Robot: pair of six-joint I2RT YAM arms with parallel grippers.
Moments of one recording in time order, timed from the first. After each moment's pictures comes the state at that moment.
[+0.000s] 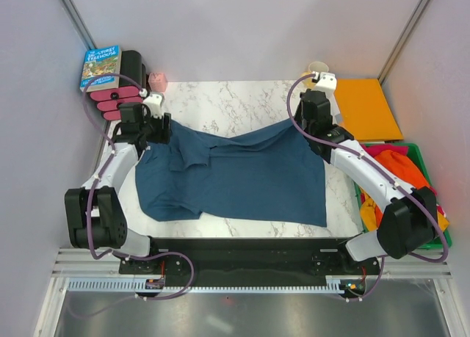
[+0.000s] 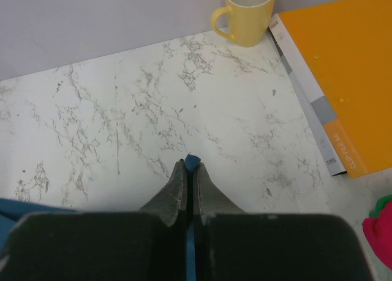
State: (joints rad) left arm 0.04 1.46 1.05 -0.17 0.20 0.19; right arm 0.43 1.44 1.18 -0.07 0.53 0.35
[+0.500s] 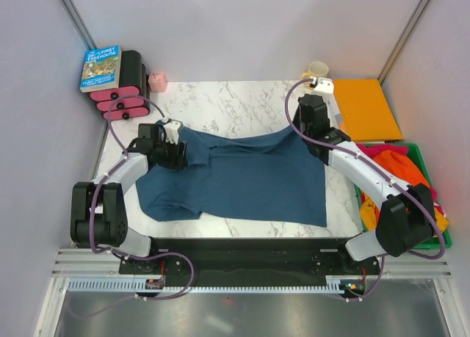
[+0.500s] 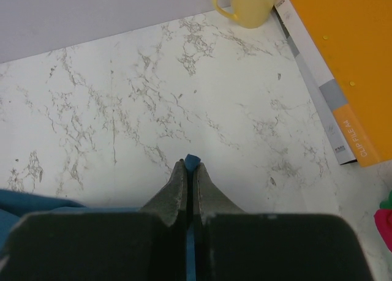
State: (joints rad) left arm -0.04 1.50 0.86 -0.26 0.31 0.20; right arm 0.43 1.46 1.13 -0.05 0.51 0.37
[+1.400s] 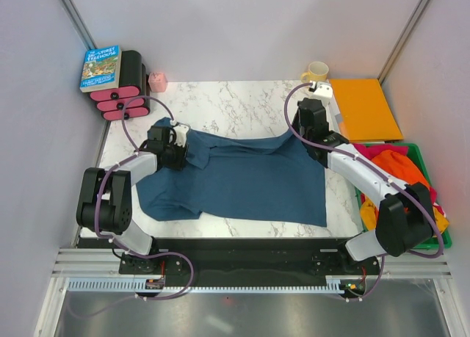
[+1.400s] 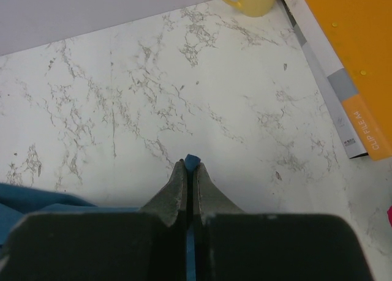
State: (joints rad) left arm -0.12 1.60 0.83 -0.15 0.17 0.22; right arm 0.43 1.46 1.08 0.00 0.49 0.39
